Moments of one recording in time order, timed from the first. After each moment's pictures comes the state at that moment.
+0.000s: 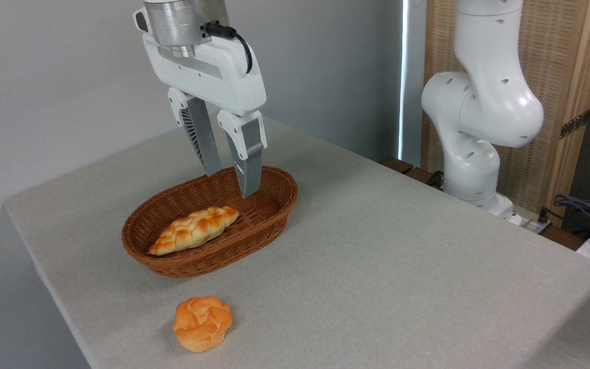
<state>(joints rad) -0.09 0.01 0.03 -1.57 -0.03 1.57 0.67</state>
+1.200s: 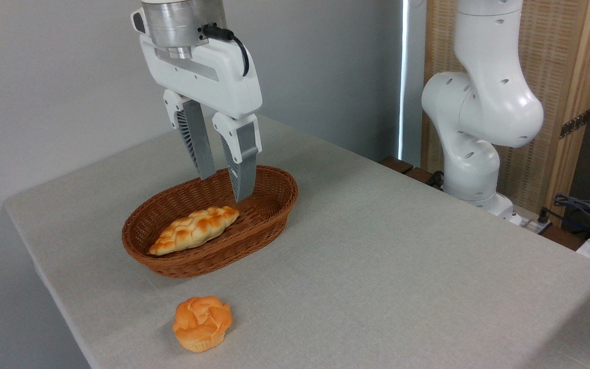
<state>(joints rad) -0.09 0.01 0.03 -1.59 -0.03 1.63 0.67</state>
